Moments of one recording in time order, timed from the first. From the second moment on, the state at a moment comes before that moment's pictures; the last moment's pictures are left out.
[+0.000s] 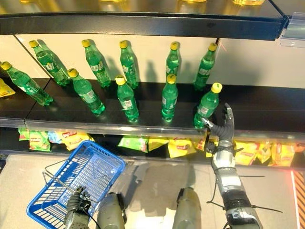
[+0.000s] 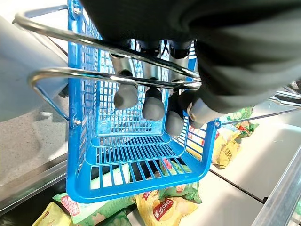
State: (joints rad) left arm 0.02 0.11 0.19 0.93 -0.98 -0.34 0.04; right arm -0.25 -0.35 0.00 0.40 0.12 -0.28 -0.39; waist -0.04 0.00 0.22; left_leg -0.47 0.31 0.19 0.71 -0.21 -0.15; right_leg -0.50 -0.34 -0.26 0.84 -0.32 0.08
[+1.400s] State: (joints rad) left arm 0.04 0.13 0.16 0.92 -1.04 -0.32 0.02; right arm -0.64 -0.41 0.09 0.87 0.16 -0.23 -0.42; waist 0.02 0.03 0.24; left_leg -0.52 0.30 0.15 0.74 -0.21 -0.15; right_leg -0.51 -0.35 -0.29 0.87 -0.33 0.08
